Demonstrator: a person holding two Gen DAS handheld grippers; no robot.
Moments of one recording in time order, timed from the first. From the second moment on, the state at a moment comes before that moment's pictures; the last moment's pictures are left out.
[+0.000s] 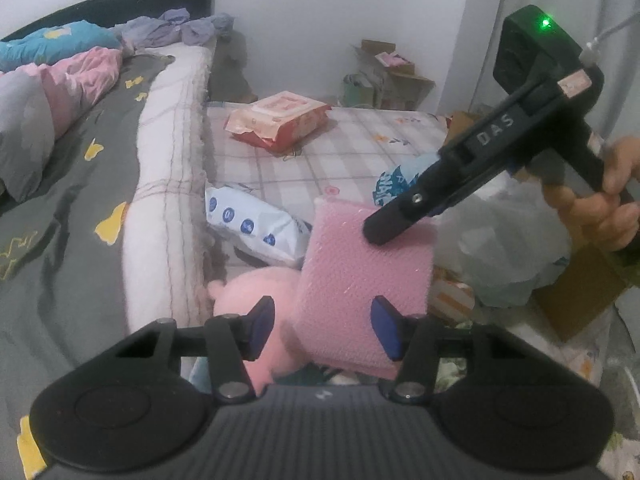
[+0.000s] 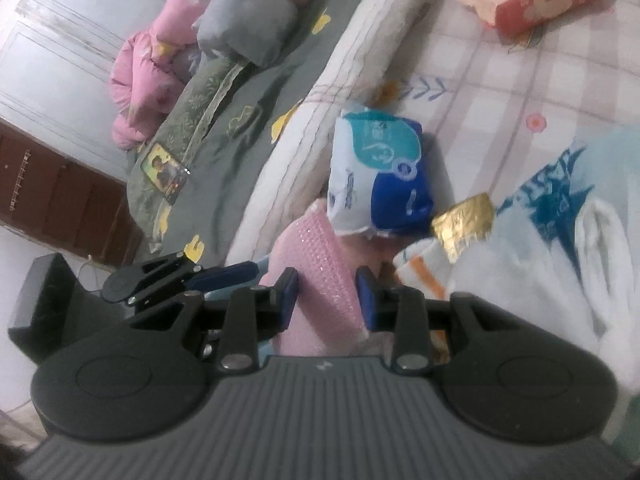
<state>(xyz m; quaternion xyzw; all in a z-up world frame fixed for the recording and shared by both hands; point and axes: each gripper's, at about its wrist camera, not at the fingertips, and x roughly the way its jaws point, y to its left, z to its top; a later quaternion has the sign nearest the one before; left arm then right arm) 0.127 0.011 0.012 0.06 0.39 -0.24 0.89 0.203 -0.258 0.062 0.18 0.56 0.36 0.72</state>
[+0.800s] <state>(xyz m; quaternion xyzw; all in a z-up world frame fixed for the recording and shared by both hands) 0.139 0.018 0.000 0.04 0.42 -0.19 0.89 0.185 -0.257 0.058 0.26 0.52 0.30 0.76</state>
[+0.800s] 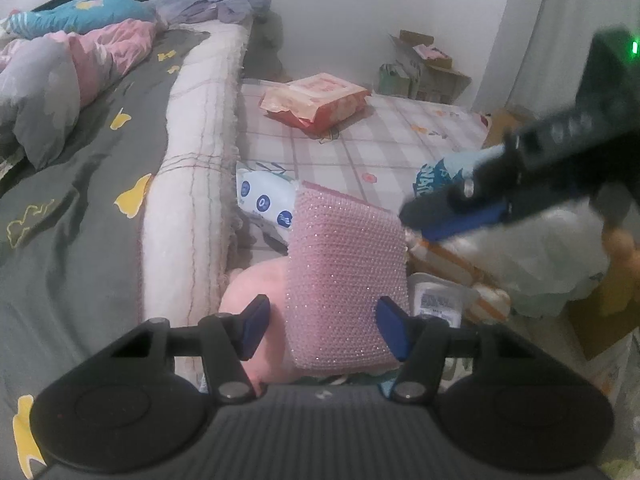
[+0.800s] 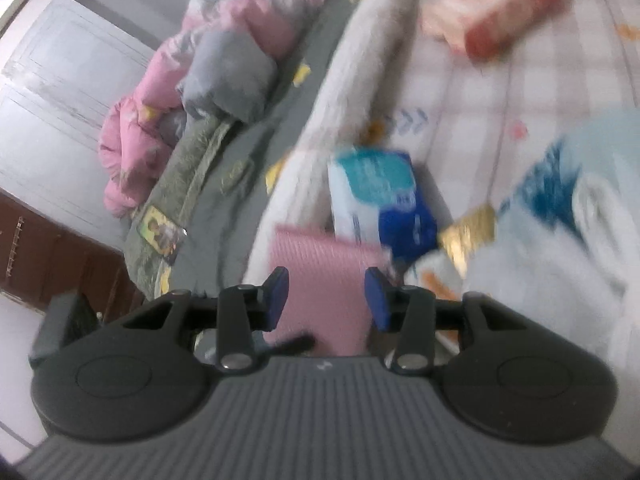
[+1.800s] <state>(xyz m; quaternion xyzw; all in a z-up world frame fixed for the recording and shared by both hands) 0.115 -0.035 0.072 0.07 0.36 -0.20 0.91 0.156 -0.290 0.067 0.35 0.47 0.31 0.75</state>
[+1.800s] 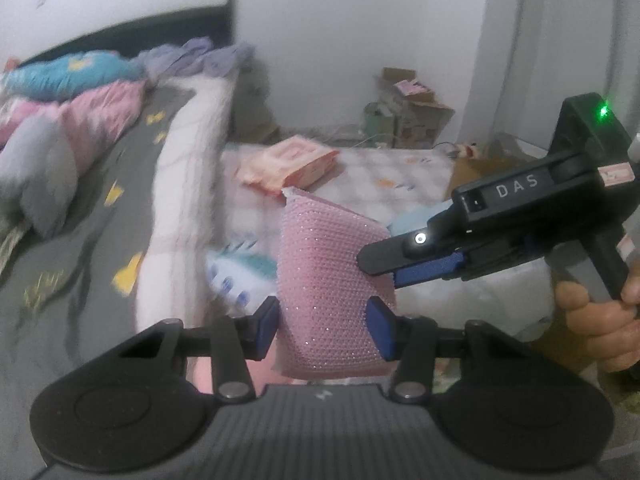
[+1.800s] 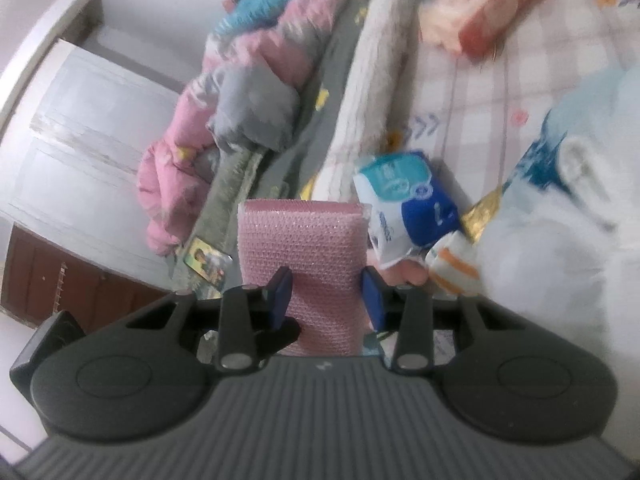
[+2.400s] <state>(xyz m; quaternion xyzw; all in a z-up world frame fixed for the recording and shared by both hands) 0.178 -0.316 0.086 0.13 0.35 -0.40 0.84 0.110 -0.565 0.100 0.41 0.38 0.14 0.82</state>
